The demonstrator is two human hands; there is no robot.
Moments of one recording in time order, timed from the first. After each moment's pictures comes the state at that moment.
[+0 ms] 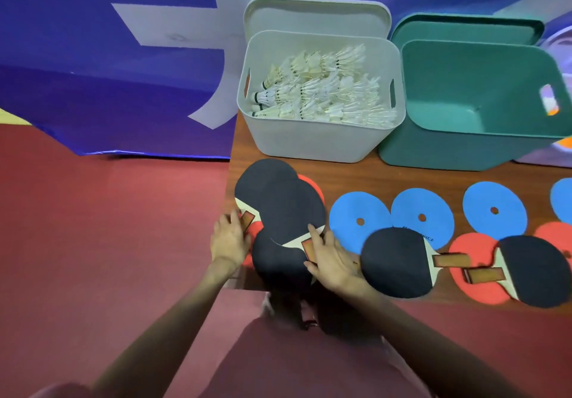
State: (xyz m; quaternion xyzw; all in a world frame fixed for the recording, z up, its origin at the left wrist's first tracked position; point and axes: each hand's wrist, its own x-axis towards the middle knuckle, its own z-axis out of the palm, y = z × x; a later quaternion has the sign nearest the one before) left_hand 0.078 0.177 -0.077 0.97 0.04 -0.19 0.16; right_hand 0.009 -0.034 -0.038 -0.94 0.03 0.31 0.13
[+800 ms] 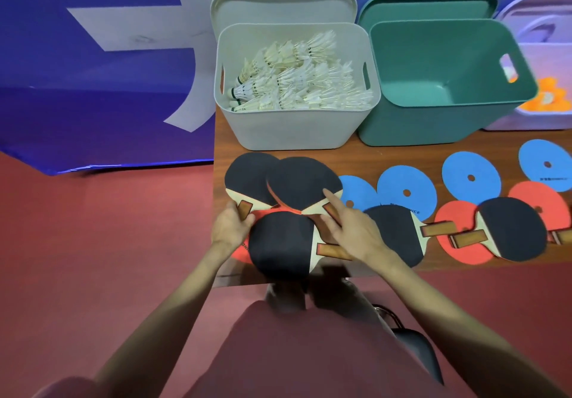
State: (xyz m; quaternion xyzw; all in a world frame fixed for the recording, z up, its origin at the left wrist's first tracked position) left_hand 0.104 0.163 -0.058 0.93 0.05 -0.23 0.28; right_hand 0.011 -0.073 0.002 -0.96 0.11 0.14 0.23
